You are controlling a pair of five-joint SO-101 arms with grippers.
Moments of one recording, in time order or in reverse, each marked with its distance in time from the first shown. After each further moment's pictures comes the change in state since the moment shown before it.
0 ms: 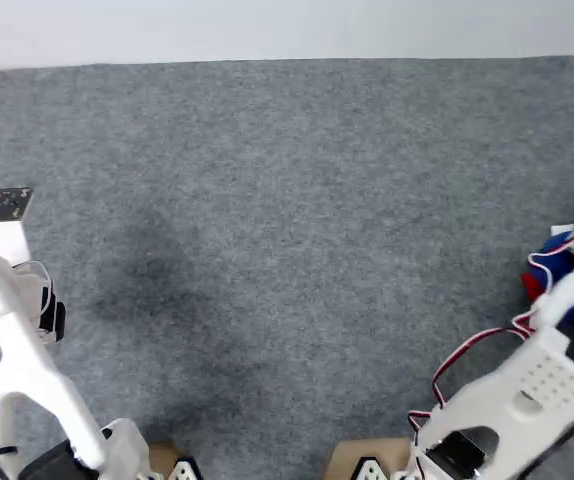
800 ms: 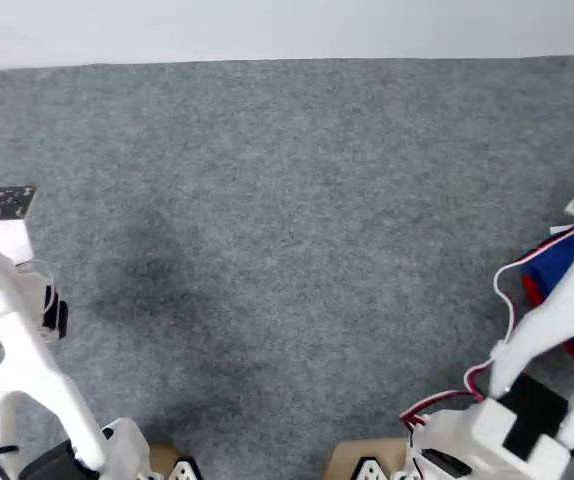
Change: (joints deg) left arm 2.4 -1.0 0.0 0.0 4.1; right arm -6.8 -34.0 -2.0 21.4 -2.9
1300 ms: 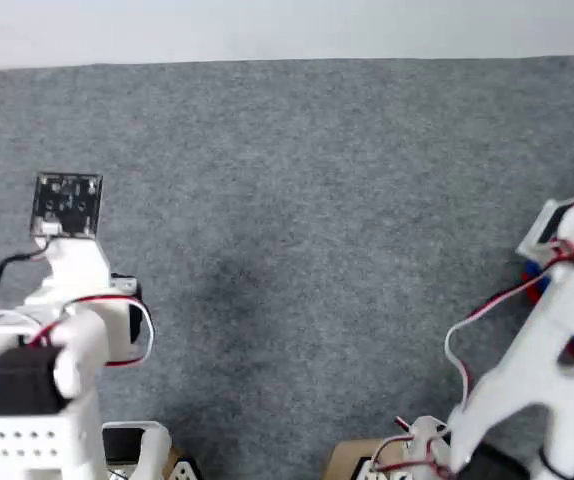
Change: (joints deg) left arm 31.7 -34.6 5.3 -4.1 23.6; right arm -4.5 -22.3 22.2 -0.6 0.0
